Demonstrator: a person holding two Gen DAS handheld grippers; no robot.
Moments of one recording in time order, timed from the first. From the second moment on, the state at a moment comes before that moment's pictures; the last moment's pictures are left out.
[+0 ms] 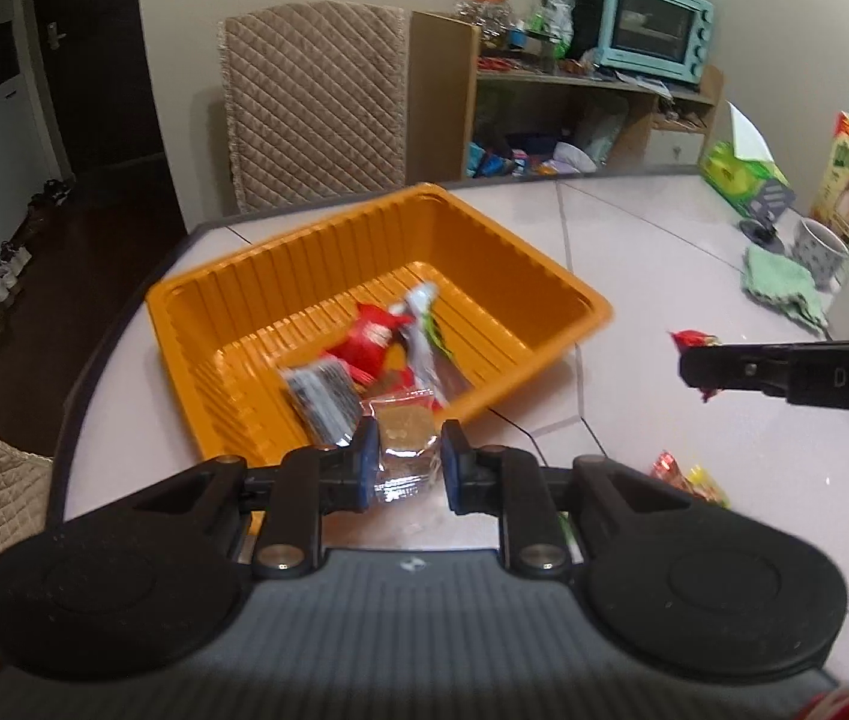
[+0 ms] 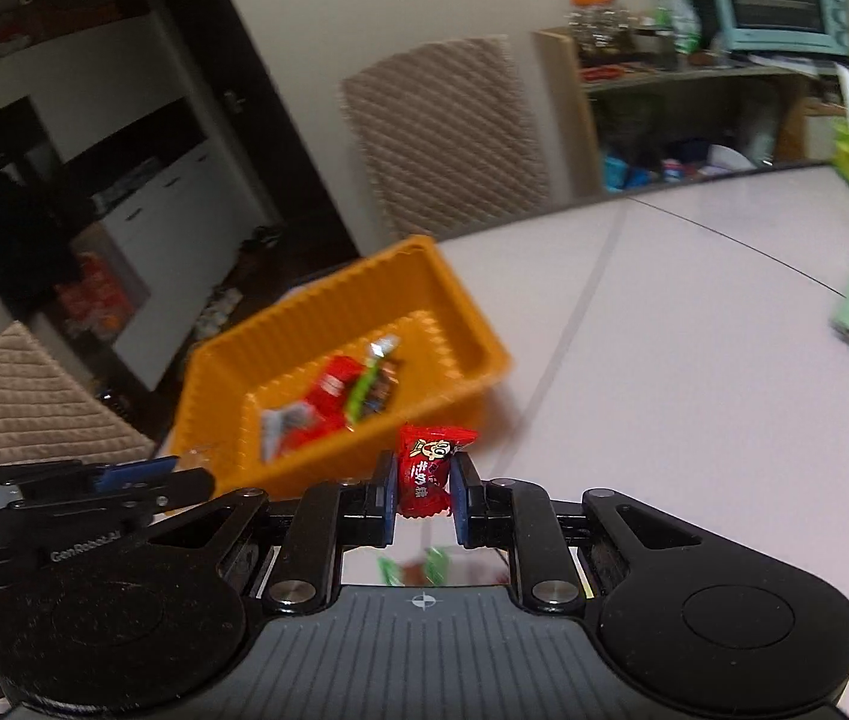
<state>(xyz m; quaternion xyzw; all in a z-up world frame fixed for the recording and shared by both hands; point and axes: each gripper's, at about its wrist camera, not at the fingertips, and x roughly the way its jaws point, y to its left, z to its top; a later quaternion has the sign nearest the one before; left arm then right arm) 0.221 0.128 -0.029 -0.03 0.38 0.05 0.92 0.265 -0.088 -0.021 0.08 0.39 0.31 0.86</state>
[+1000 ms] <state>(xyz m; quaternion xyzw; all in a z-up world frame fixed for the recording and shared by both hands) 0.282 0.205 -0.064 -0.07 0.41 0.12 0.90 0.371 0.005 -0.079 -0.02 0.41 0.32 0.85</state>
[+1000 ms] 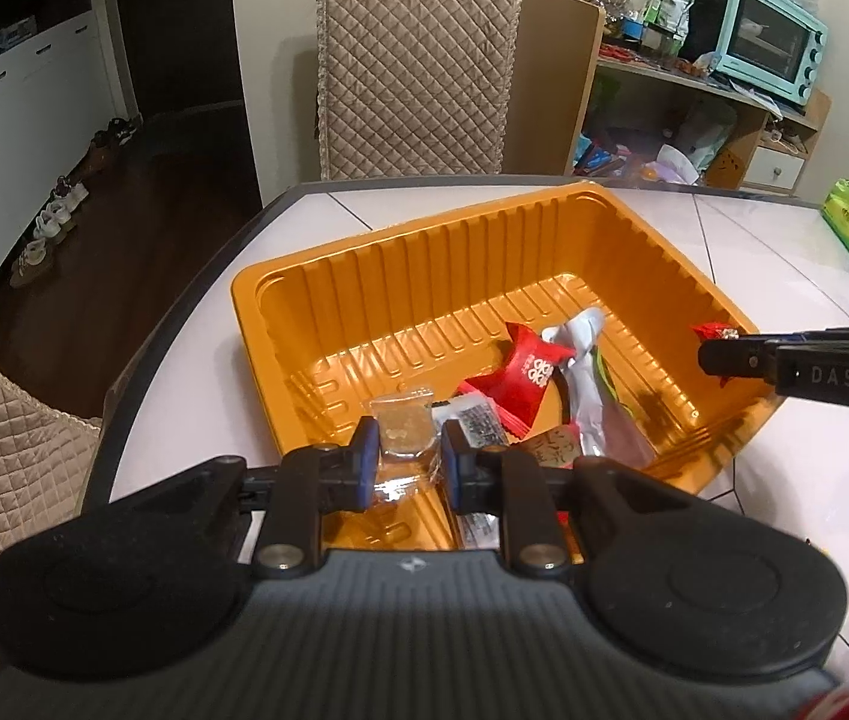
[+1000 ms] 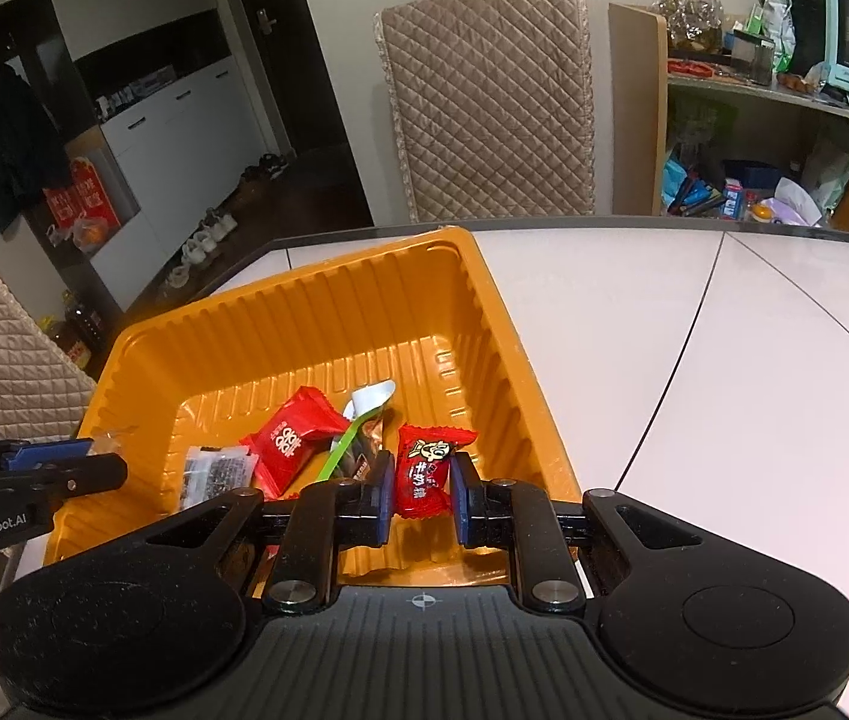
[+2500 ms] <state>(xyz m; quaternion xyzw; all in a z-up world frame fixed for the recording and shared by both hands) 0.212 0.191 -0.032 -0.10 0.40 0.11 0.90 0.294 -0.080 -0.029 0.08 0.39 0.28 0.87</state>
